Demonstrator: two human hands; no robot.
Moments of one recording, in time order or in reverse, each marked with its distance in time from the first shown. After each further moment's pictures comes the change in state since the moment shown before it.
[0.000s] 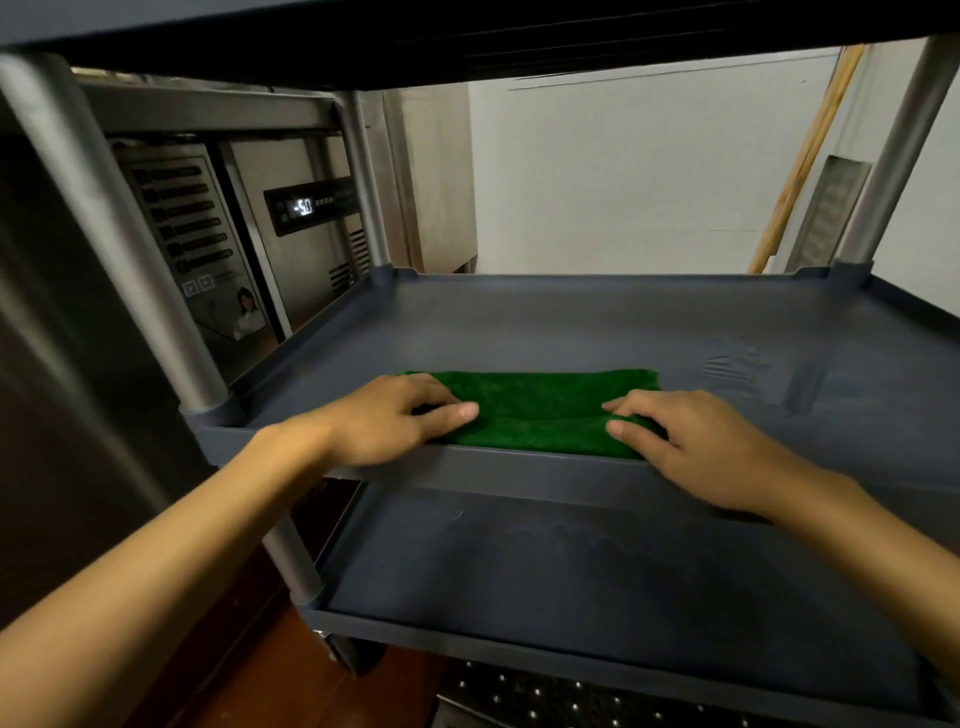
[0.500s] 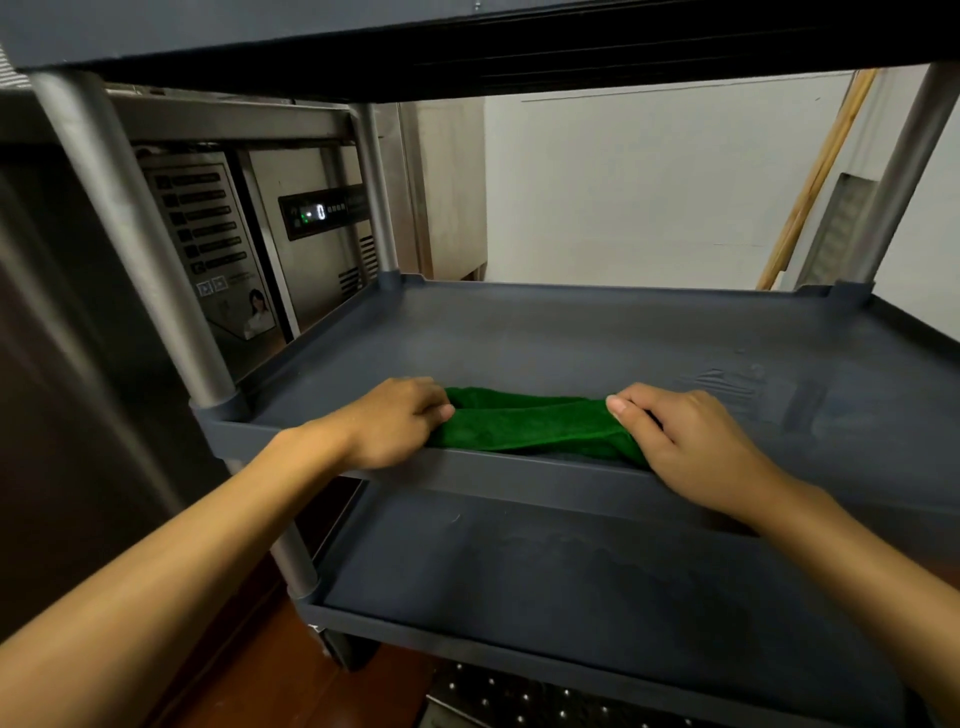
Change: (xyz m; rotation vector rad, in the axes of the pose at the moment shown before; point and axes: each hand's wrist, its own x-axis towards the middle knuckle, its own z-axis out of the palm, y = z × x) left_hand 0.008 0.012 0.009 0.111 0.142 -0.053; right_hand 0.000 0.003 -0.004 0.171 0.198 -0.008
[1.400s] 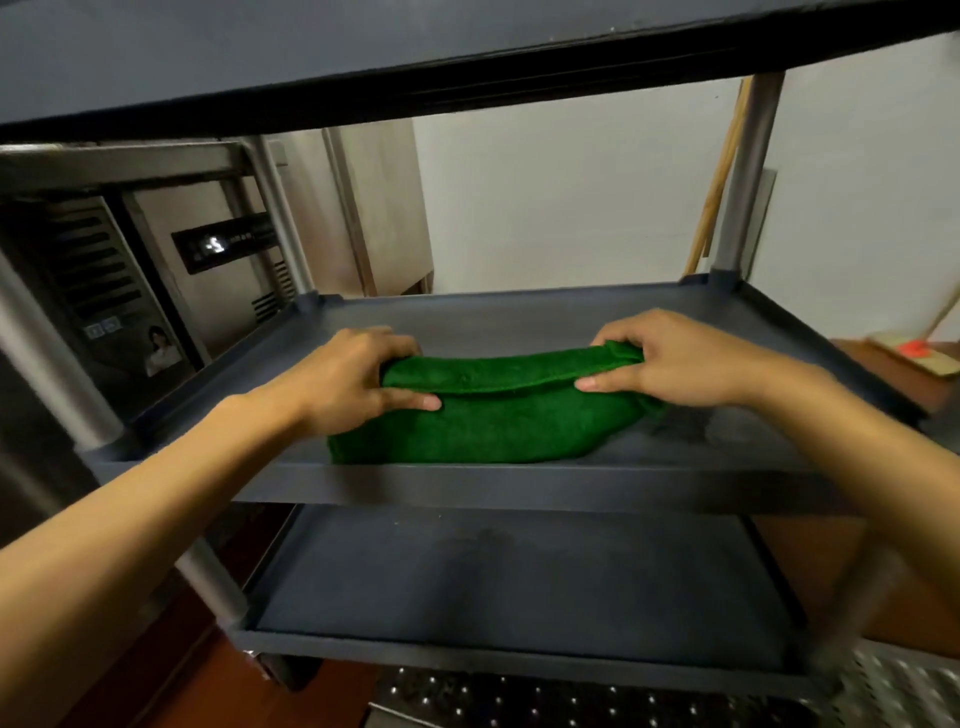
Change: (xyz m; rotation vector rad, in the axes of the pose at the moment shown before) left_hand 0.026 0.104 -0.035 0.060 0.093 0.227; right_hand -0.005 0.048 -0.132 0.039 -0.289 0.148
